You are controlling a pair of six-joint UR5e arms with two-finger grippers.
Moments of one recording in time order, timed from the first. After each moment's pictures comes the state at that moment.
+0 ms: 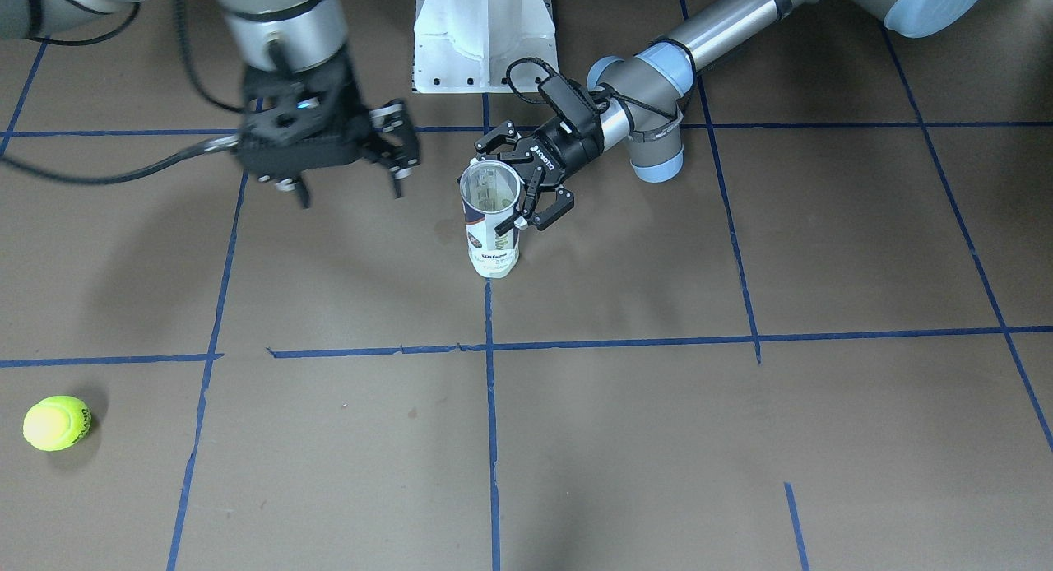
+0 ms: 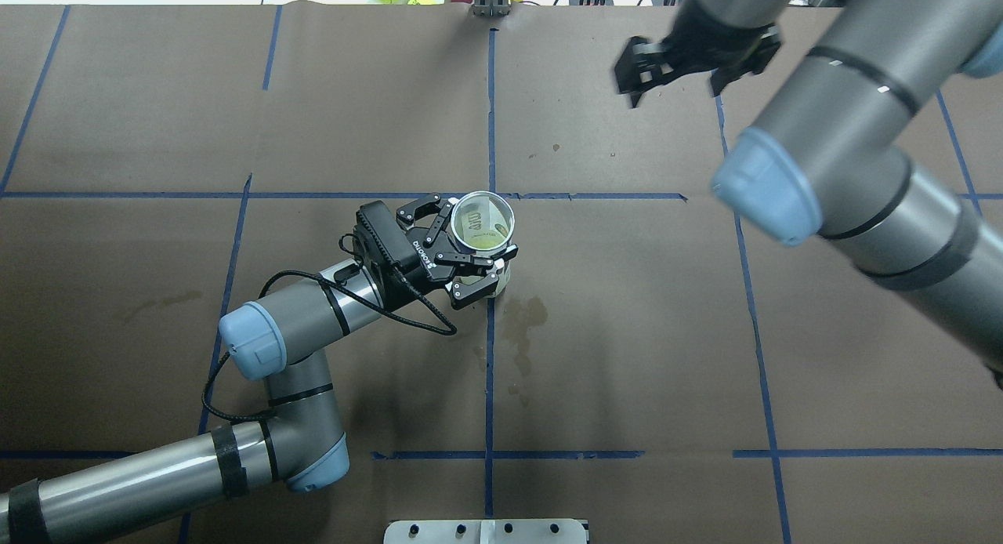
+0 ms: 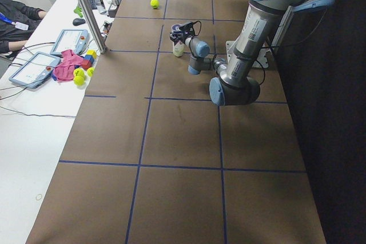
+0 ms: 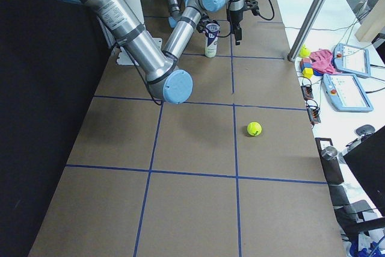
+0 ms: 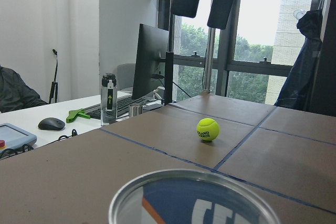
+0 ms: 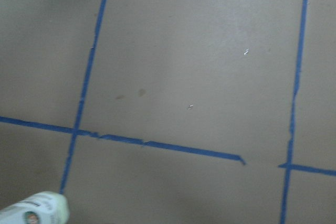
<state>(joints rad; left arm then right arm) -0.38 -2.19 -1.27 -3.31 -1.33 -0.38 0.99 -0.91 1.88 -1.91 2.05 0.60</state>
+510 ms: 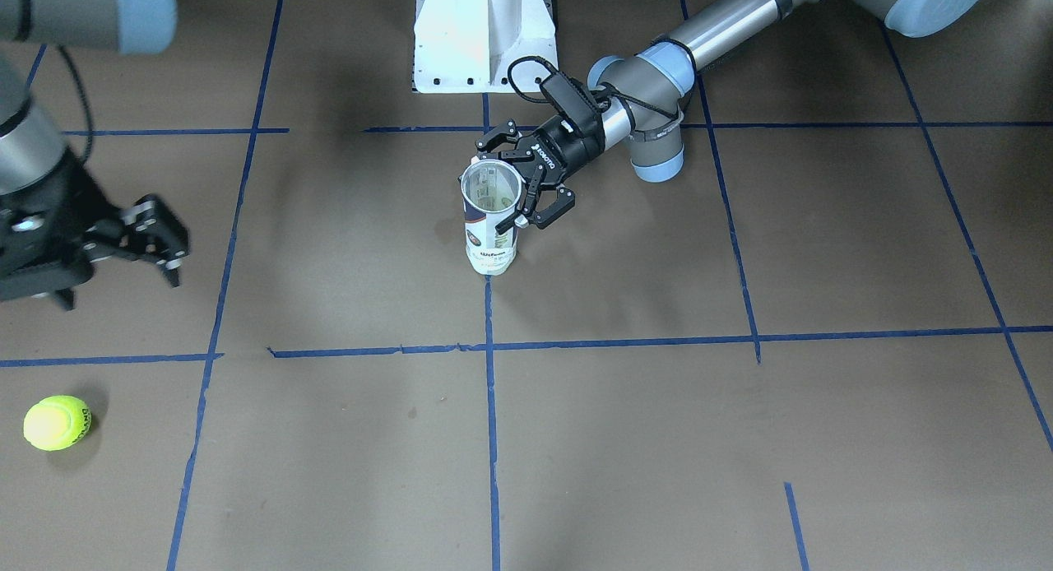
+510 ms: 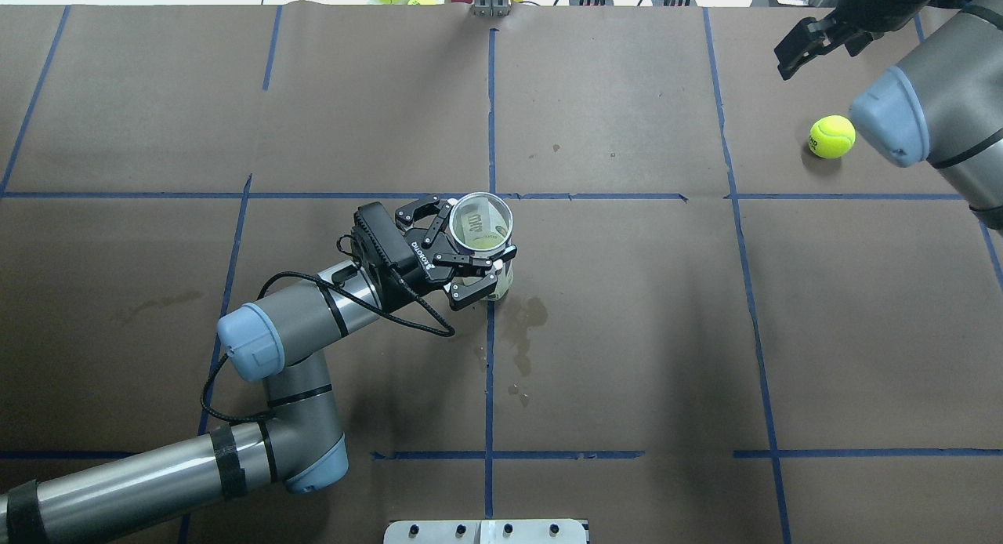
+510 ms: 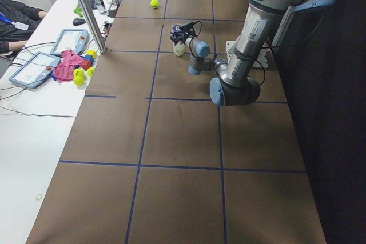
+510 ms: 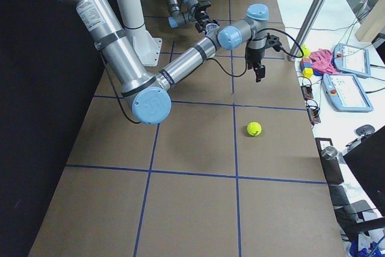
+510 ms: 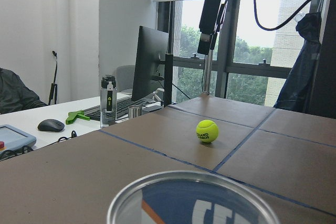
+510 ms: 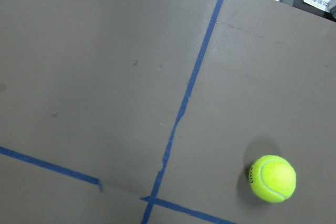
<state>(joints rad) -0.38 -2.19 -1.27 -3.31 -1.33 -0.38 1.16 -1.07 1.62 -1.57 2.13 0.29</state>
